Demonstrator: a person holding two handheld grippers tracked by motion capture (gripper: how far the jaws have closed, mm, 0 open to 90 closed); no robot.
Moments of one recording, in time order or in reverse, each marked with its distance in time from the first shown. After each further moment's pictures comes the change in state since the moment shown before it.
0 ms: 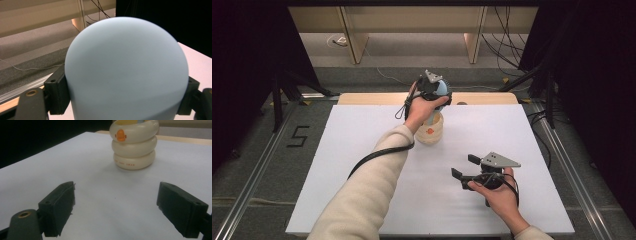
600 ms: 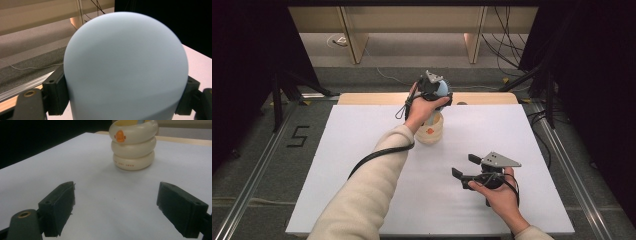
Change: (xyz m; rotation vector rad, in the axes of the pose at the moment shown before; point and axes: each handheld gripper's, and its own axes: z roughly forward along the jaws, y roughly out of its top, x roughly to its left) left arm -0.001 -0.001 0.002 0.006 -0.014 -0.004; right arm -0.001 0.001 -0.001 -0.003 -0.001 -0.001
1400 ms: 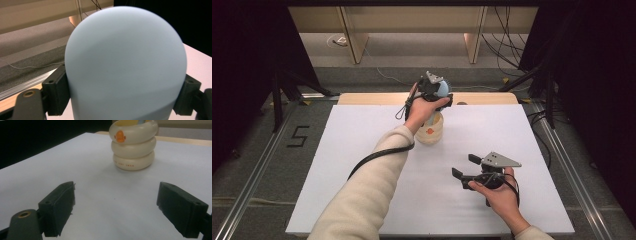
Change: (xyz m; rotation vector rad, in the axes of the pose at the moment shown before) left arm -0.001 -0.001 0.000 0.011 -0.006 0.003; right arm 0.000 0.000 0.000 -0.001 0.000 -0.001
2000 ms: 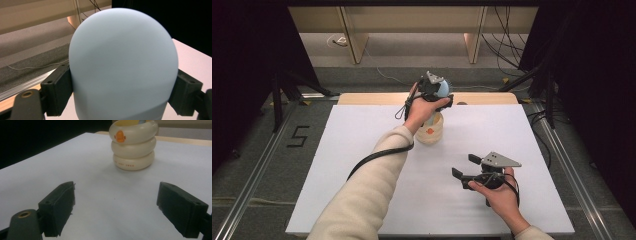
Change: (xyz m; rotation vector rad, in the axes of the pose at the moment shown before) left arm 0.000 0.001 -0.004 0.003 -0.010 0.007; right arm 0.000 0.000 0.000 0.000 0.000 0.000
